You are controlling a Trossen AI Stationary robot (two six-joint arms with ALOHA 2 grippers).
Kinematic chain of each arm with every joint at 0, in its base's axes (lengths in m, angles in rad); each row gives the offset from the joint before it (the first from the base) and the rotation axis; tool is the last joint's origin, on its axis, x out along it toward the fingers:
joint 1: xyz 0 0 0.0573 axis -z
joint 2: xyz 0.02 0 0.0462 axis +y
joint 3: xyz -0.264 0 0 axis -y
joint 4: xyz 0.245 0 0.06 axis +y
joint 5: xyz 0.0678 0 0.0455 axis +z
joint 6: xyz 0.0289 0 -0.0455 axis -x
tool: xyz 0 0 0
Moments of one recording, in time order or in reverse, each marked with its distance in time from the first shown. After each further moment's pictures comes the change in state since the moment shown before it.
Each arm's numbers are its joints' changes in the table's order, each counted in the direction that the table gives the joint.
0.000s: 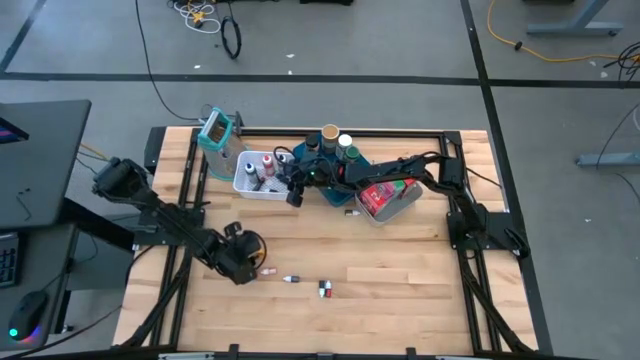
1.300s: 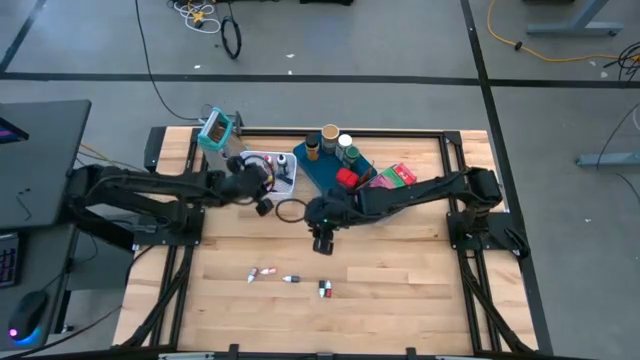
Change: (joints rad) left arm -0.681 -0.370 0.150 -0.002 0.094 -0.678; right arm -0.286 -0.249 0.001 0.695 -0.028 -0.265
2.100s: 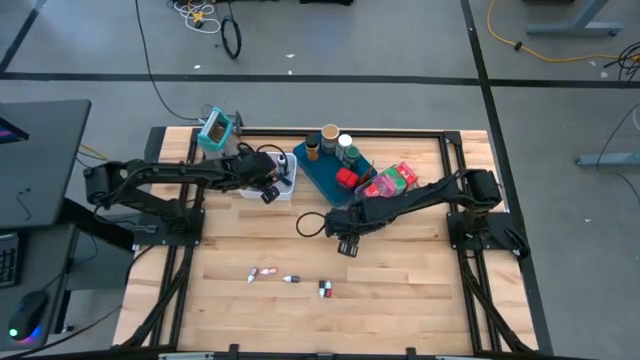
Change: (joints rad) left arm -0.262 0.226 0.001 -0.100 -0.195 -0.136; right arm -0.007 0.008 -0.193 0.246 -0.091 -0.173
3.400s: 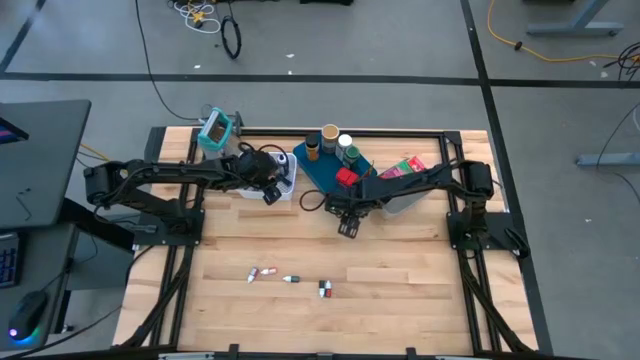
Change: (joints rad) left arm 0.000 0.000 0.000 -0.044 -0.071 -0.010; right arm 0.171 0.028 -0.026 -0.006 0.061 0.068
